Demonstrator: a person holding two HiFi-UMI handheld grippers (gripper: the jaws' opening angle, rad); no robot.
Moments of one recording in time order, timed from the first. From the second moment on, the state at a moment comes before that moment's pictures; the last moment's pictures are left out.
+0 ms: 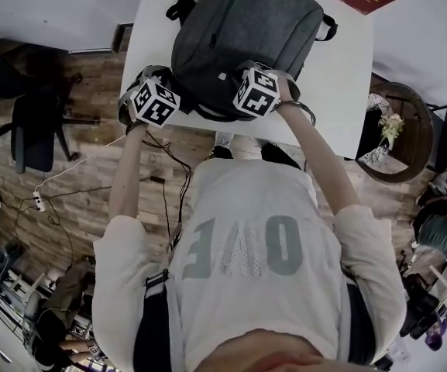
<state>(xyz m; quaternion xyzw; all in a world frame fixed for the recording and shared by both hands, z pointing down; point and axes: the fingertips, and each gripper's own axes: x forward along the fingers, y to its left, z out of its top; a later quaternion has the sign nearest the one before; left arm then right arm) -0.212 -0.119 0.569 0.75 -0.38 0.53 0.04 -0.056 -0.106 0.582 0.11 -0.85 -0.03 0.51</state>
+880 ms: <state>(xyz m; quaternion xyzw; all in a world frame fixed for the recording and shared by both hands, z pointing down) -0.181 -0.048 0.551 0.79 -0.28 0.51 0.20 -0.054 -0.109 0.583 0.11 -0.86 -0.02 0.50</state>
